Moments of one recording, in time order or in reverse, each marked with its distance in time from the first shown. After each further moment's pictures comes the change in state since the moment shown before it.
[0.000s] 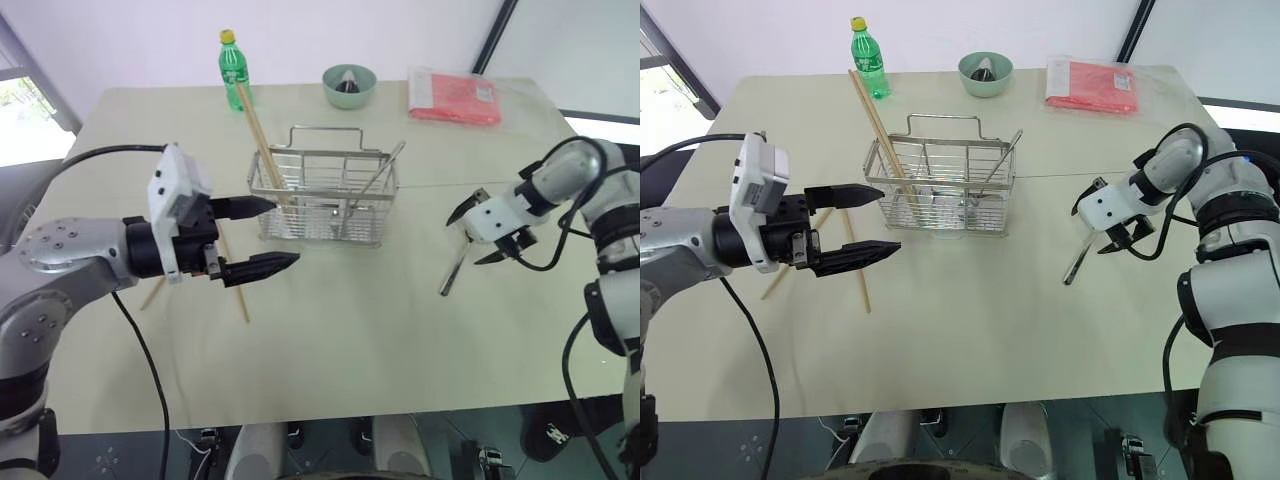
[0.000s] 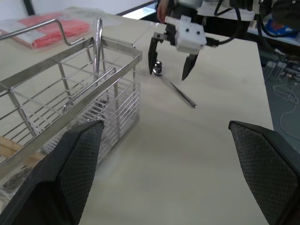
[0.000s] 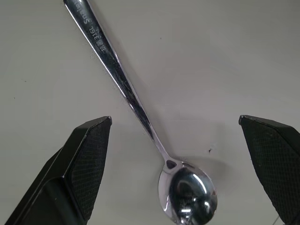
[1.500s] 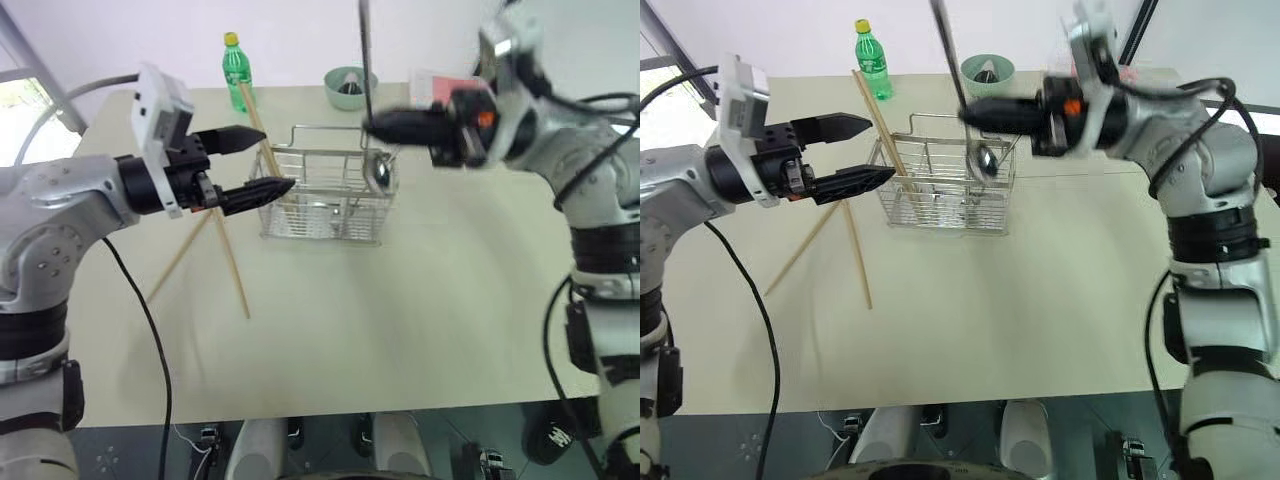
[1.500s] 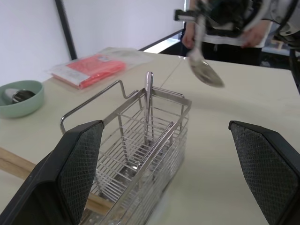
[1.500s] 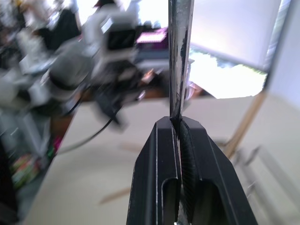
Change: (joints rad) left arm -0.265 -0.072 -0.087 0.273 0.159 -0.088 -0.066; right arm 0.167 0.159 -0.445 -1.037 1.239 1.500 -0.434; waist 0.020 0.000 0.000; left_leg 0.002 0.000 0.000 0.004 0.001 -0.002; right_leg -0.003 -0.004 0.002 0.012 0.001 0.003
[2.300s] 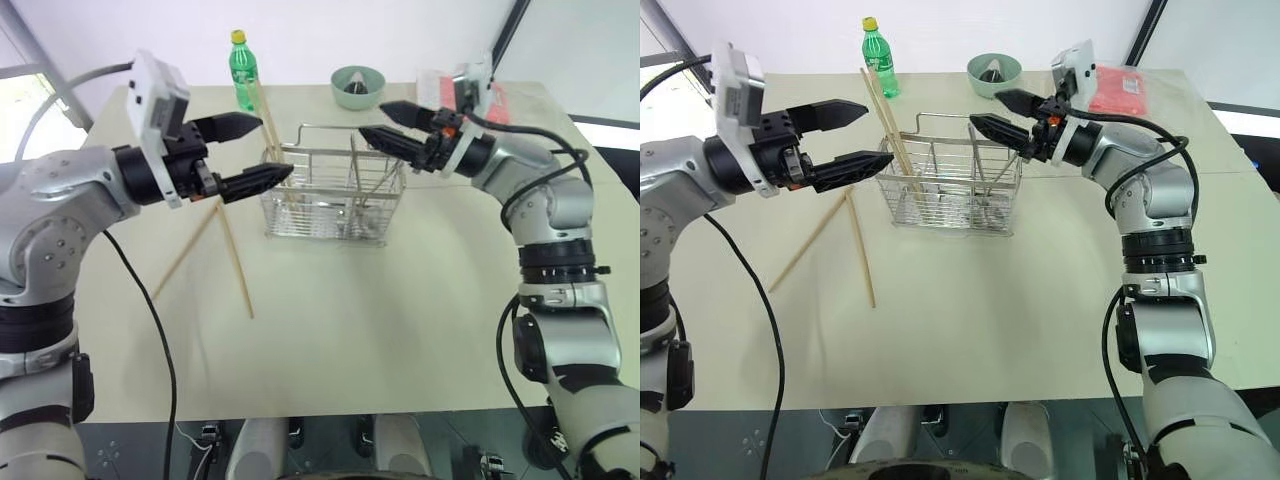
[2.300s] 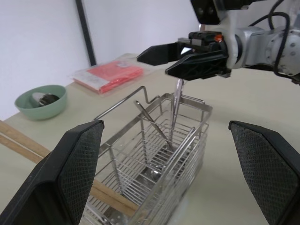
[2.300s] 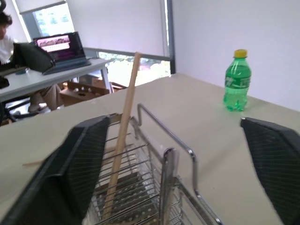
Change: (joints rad) left arm -0.011 -0.021 0.046 0.013 0.036 0.005 0.042; right arm 0.127 0.139 -0.134 0.073 -0.195 -0.036 -0.137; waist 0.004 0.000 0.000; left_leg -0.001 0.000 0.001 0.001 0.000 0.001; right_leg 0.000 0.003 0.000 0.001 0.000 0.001
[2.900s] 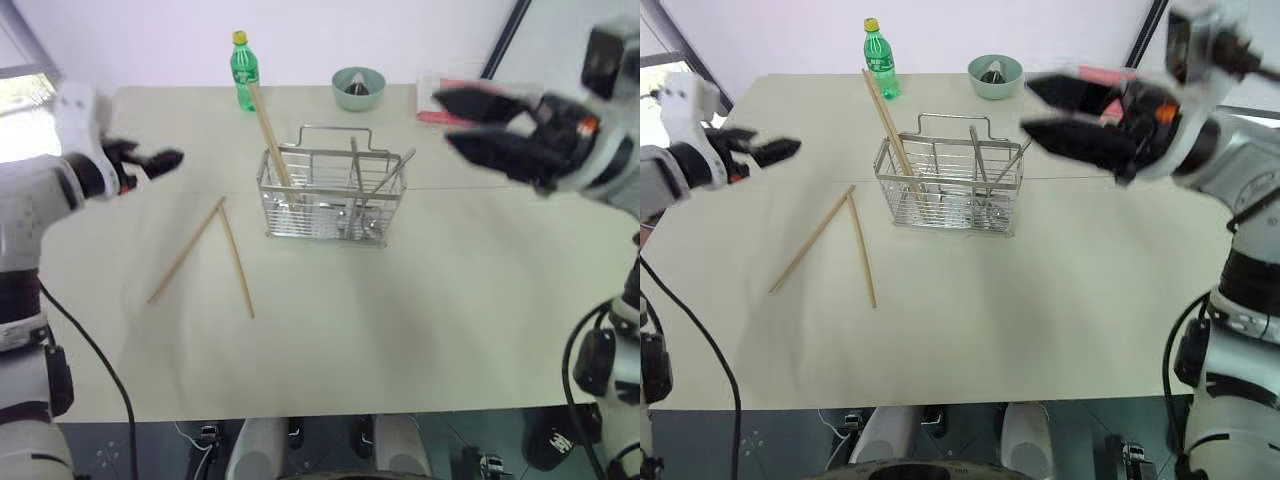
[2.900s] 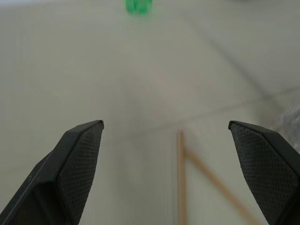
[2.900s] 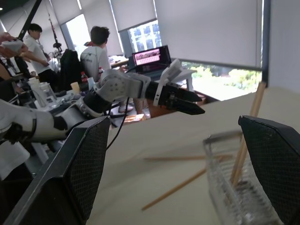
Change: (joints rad) left arm 0.023 0.102 -0.024 0.387 0.255 0.245 0.279; right arm 0.201 -0.257 -0.231 -0.436 0.479 0.471 0.183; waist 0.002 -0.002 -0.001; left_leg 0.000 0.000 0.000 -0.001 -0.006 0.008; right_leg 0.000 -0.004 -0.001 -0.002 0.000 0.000
